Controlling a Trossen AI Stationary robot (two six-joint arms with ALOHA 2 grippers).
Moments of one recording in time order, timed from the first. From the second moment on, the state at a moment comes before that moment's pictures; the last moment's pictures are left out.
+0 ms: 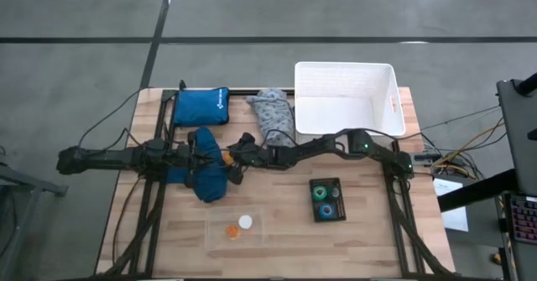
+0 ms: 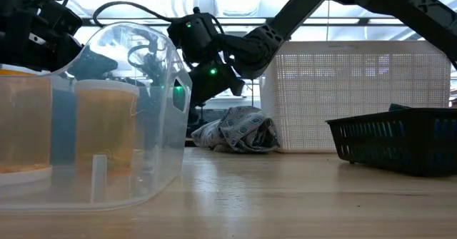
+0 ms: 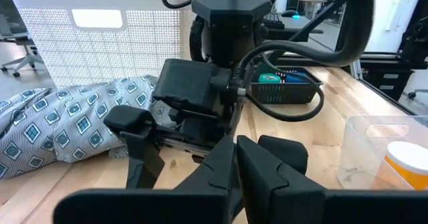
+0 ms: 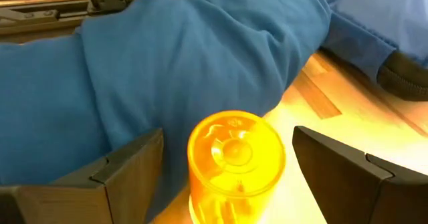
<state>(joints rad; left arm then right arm) 0.02 0.16 0.01 0.00 -0.01 0.00 -0.02 2.42 1.65 0.35 0.24 0.15</state>
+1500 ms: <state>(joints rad) 0.02 0.16 0.01 0.00 -0.01 0.00 -0.01 2.37 1.65 0.34 0.24 0.14</state>
